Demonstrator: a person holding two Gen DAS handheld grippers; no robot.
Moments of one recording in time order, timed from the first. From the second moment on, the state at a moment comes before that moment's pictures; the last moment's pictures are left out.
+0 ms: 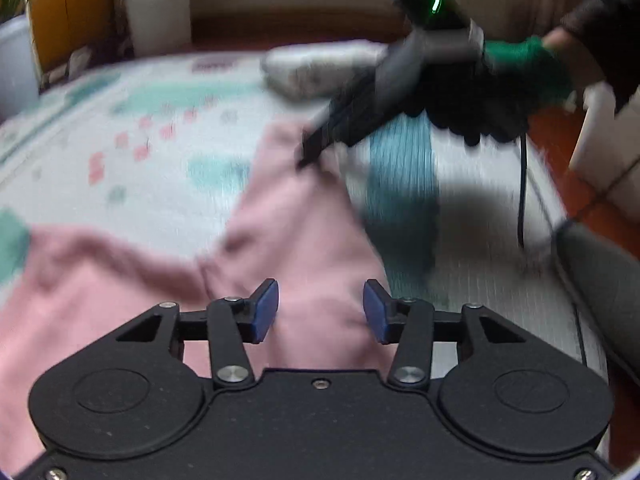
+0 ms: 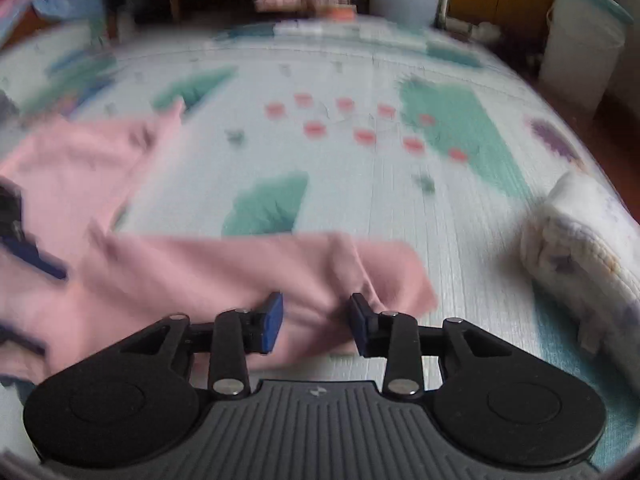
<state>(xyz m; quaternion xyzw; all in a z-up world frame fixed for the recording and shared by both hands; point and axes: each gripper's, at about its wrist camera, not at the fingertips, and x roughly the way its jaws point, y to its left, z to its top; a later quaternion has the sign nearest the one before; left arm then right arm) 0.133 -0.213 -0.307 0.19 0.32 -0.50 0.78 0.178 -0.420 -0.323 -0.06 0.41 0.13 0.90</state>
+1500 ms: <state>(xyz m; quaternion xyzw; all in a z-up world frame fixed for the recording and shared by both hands) 0.101 0.131 -0.280 0.04 0.42 -0.10 0.90 0.086 -0.277 -0.294 -0.07 0.44 0.28 0.85</state>
